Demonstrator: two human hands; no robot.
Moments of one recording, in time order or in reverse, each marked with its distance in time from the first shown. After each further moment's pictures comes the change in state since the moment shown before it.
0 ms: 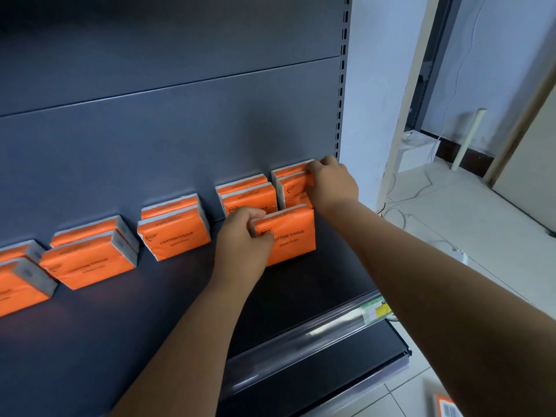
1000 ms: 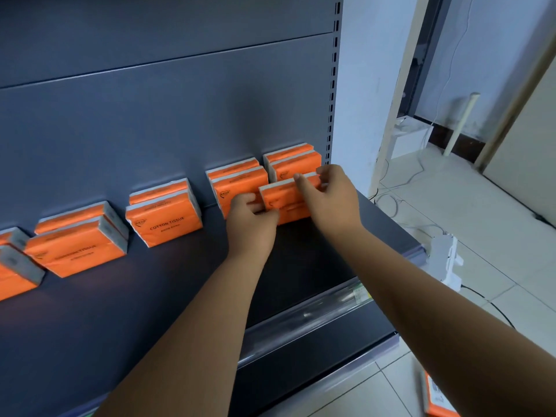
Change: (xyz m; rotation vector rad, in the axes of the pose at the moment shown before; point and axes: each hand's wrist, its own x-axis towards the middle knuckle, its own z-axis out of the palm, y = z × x) left_hand 0.005 0.009 0.035 -0.228 0.064 -0.198; right_hand -0.083 -0.010 -0.015 0.790 0.113 0.298
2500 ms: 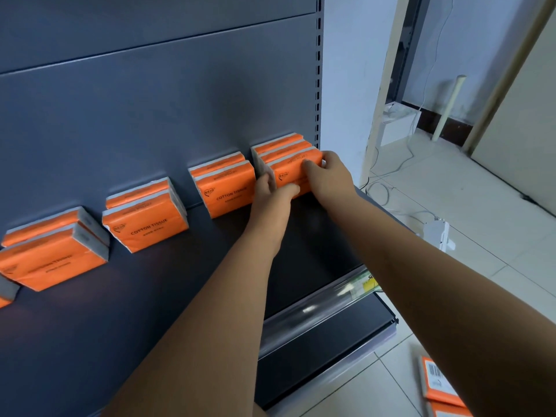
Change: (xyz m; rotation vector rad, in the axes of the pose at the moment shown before) left_hand 0.020 0.007 0.050 -0.193 -0.291 -0.147; right_hand 0.047 0.017 0.001 0.015 -0.051 0.227
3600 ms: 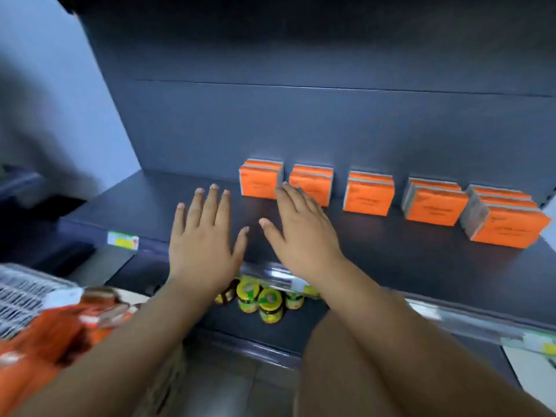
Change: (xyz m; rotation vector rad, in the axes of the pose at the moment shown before) left_hand -0.342 -0.012 -0.332 1.598 0.915 0.070; right_hand -0.347 -0.133 0.166 -0.462 -0.582 -1.123
